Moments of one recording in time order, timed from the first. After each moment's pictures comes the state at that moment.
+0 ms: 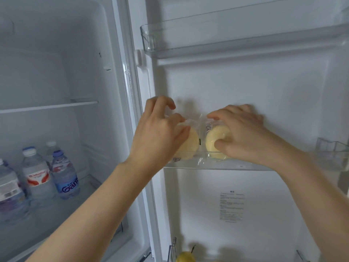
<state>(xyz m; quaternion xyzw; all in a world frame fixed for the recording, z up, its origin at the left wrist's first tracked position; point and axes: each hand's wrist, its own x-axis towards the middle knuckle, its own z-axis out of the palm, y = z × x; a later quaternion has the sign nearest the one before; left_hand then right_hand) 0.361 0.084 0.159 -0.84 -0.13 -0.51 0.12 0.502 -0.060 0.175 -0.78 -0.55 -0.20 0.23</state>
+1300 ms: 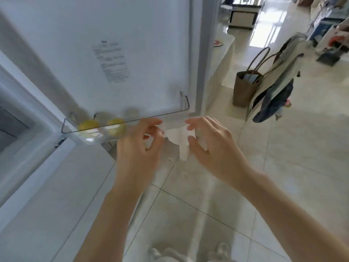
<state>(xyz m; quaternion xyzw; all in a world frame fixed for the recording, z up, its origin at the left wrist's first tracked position) 0.378 -0.166 -0.099 -0.84 -0.23 -0.31 -0.38 0.488 -0.307 -0.115 -0.80 -0.44 -0.04 0.39</state>
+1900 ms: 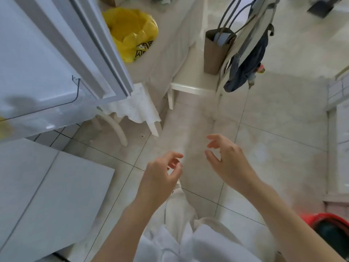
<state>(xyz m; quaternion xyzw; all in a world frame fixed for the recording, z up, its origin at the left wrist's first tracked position) 0.508 -0.352 -0.220 -0.87 -0.22 -0.01 -0.43 0.621 -0.508 -0.228 -0.90 -0.24 0.14 0.32</state>
